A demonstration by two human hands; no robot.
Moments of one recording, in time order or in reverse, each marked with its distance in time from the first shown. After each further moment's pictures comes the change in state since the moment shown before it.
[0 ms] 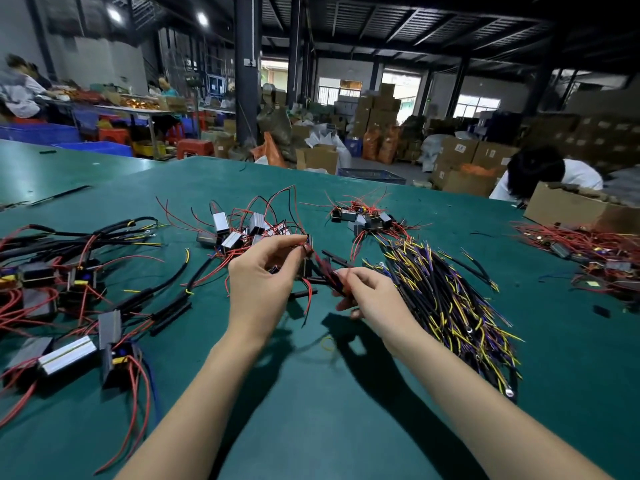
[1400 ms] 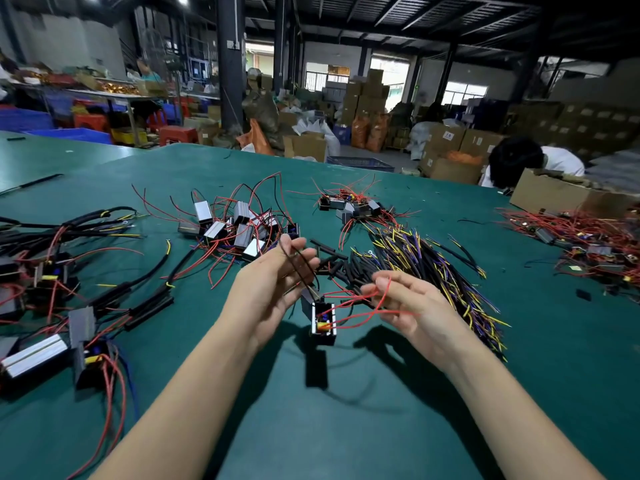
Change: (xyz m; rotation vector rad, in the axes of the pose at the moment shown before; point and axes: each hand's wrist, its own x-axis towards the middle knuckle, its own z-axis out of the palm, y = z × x) left_hand -0.005 0.005 0.013 -0.667 -0.201 -0.817; right_hand -0.027 0.016 -0.062 0.382 -0.065 0.073
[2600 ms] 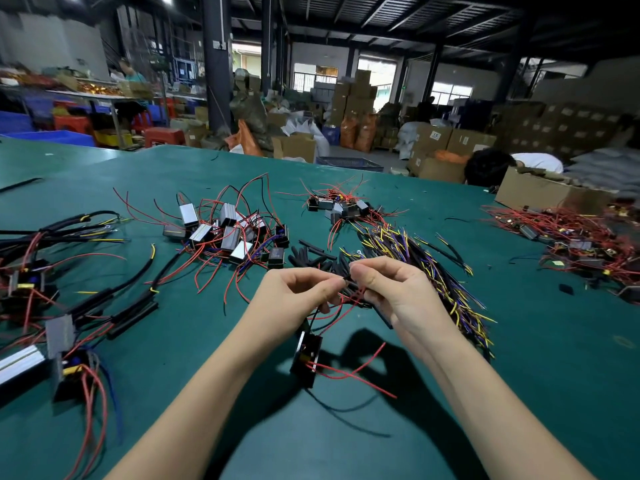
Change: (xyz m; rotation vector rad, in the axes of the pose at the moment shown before) left_hand -0.015 -0.015 0.014 0.564 -0.265 0.263; right_hand 0.000 -0.012 0.023 -0.136 0.044 -0.206
